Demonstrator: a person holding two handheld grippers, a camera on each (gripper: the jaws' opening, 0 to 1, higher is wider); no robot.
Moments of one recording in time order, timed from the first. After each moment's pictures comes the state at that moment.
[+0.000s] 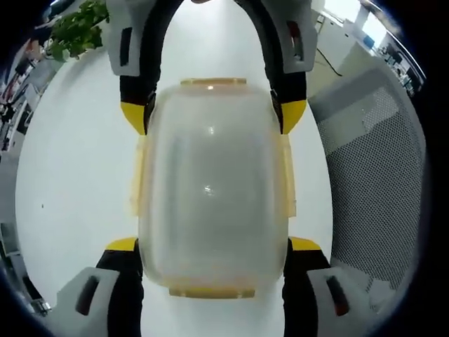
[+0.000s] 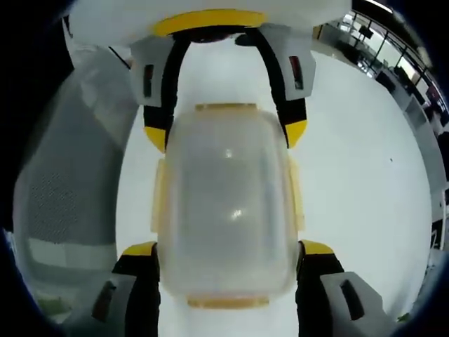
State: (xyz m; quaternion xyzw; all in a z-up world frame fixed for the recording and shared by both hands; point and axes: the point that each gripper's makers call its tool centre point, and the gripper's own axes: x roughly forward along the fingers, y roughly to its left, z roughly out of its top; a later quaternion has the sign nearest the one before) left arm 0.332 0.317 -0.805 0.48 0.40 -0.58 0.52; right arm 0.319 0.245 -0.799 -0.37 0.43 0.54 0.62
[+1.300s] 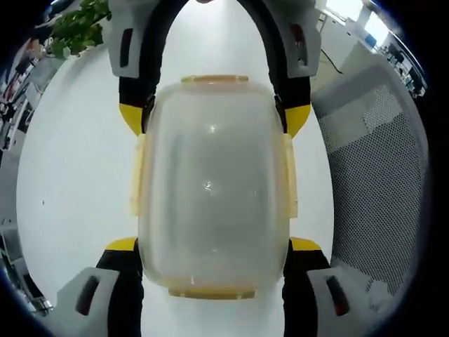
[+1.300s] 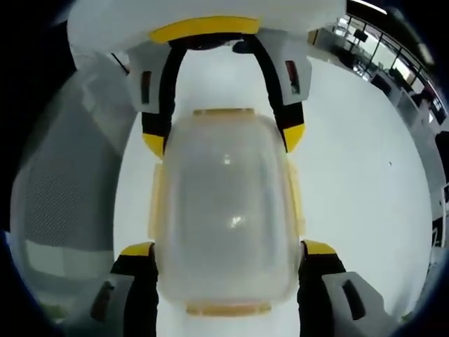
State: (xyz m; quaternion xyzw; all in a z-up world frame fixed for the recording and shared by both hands) left arm 0.333 0.327 -0.805 0.48 0.40 -0.58 0.52; right arm 0.320 0.262 -0.800 -0.36 0.42 0.54 0.64
